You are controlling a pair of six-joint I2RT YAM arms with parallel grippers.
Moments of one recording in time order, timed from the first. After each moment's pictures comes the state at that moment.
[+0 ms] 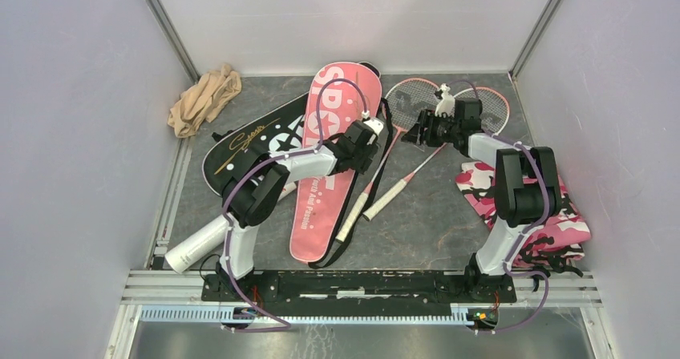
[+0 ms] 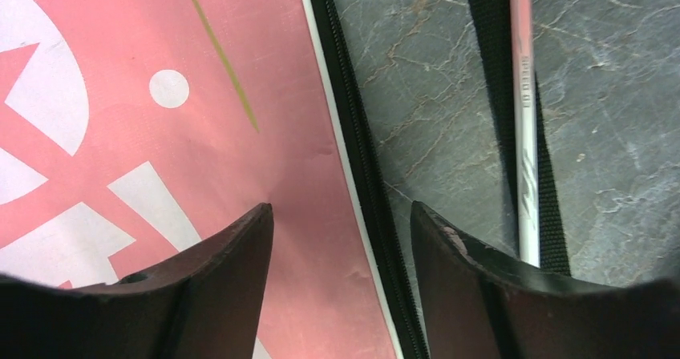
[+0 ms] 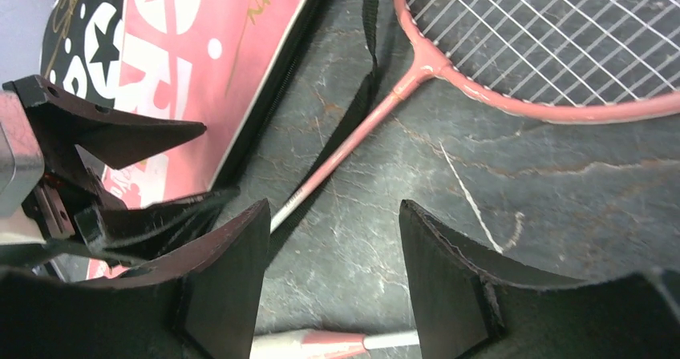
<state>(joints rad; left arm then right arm) -0.75 2.02 1.33 -0.13 -0.24 -0.04 0.07 1.82 1.05 0.09 -0.65 0.26</state>
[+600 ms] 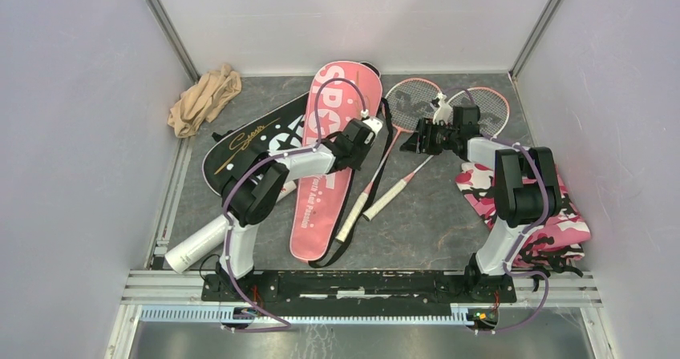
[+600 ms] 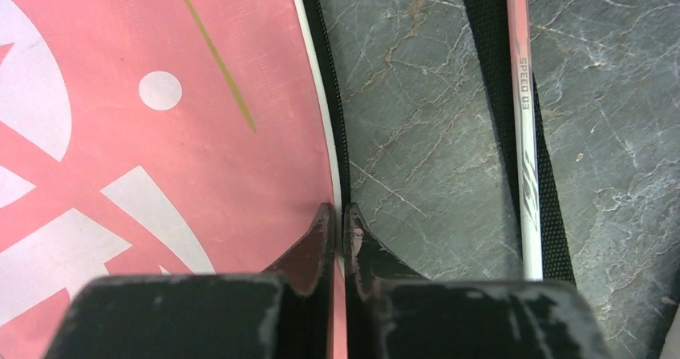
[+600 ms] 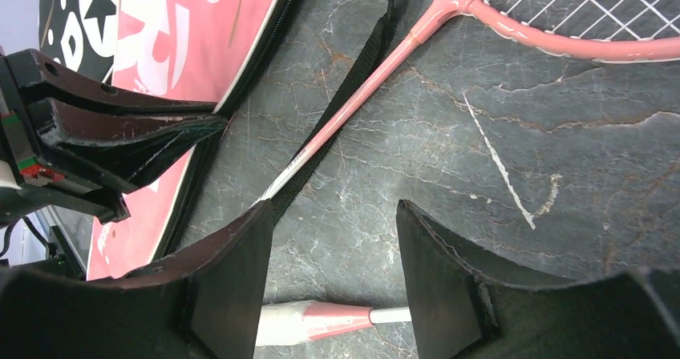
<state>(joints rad) -0.74 2.03 1.33 -0.12 -0.20 -0.02 0.05 1.81 0.99 0.06 -0.69 0.22</state>
